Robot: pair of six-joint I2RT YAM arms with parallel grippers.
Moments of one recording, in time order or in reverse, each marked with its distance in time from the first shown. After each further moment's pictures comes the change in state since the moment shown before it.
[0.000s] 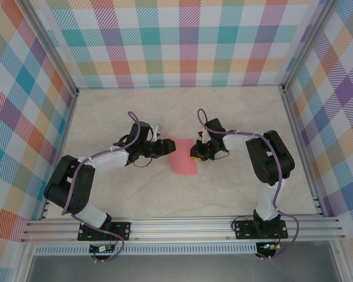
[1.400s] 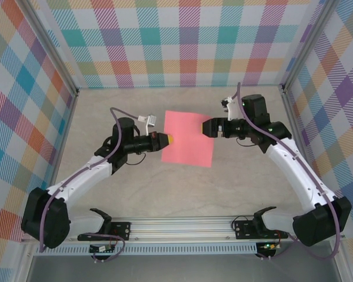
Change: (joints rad) left arm 0.016 -0.328 -0.056 0.011 0.086 0.000; right arm -0.090 -0.679 0.172 -0.409 0.070 -0.314
